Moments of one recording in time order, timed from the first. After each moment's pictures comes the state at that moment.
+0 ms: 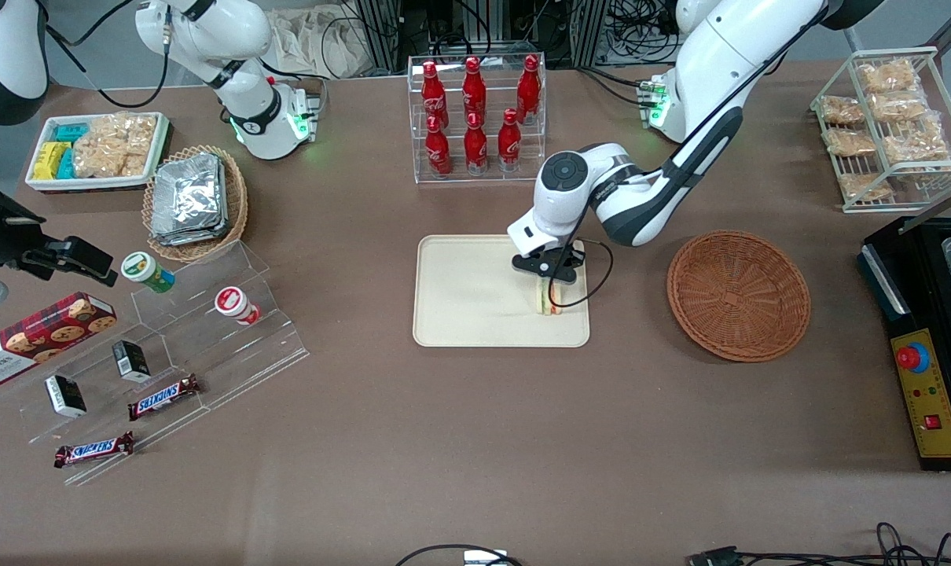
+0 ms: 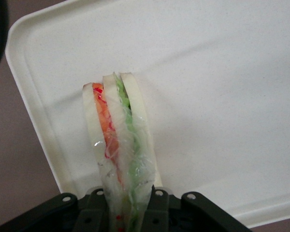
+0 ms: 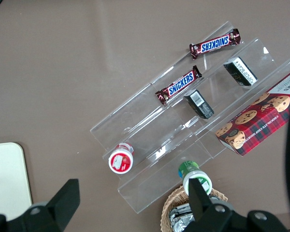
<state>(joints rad) -0.03 0.49 -0.71 -2.16 0.57 2.47 -0.82</state>
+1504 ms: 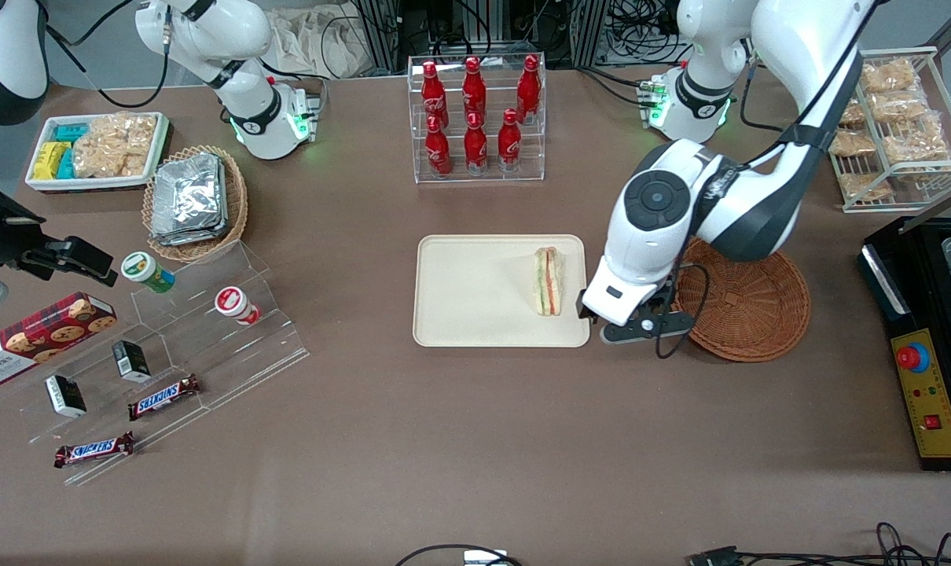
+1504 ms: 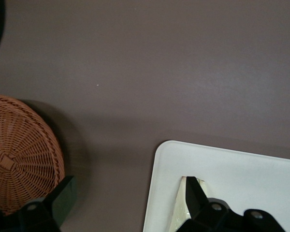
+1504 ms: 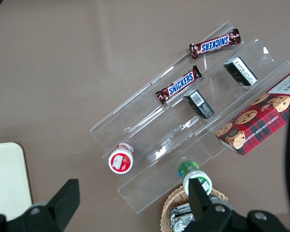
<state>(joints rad) 0.12 0.40 -0.70 -1.70 0.39 1.97 -0.84</state>
